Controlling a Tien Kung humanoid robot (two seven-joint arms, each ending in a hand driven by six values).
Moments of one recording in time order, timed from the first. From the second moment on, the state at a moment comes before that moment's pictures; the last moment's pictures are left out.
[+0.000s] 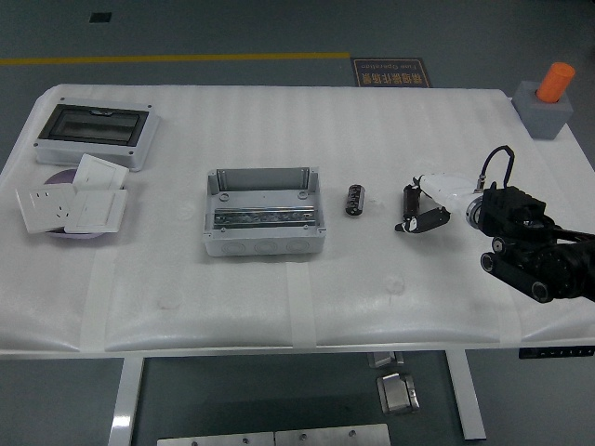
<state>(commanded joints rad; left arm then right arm) -0.01 0.17 -0.94 -0.18 1.06 -0.14 0.42 0.89 -0.41 0.11 0.75 -1.50 -0.17 -0.04</state>
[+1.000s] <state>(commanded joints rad) -0.01 0.17 -0.93 -0.18 1.06 -0.13 0.42 0.81 -0.44 0.40 1.07 -1.60 -0.25 -0.06</state>
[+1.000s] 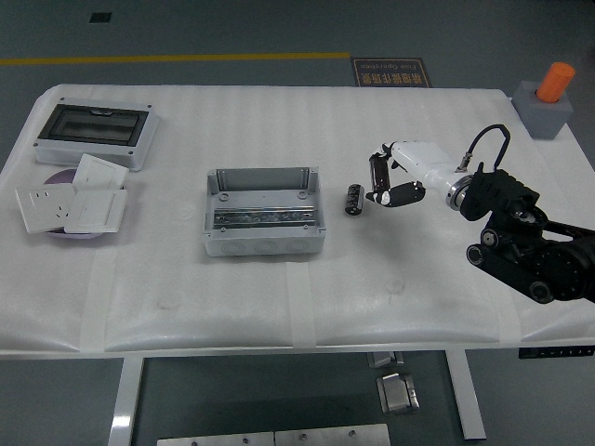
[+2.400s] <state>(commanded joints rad) 0.00 0.17 -0.93 -0.18 1.06 -0.14 0.42 0.78 -0.28 0.45 1.01 -1.57 -0.26 -0.08</state>
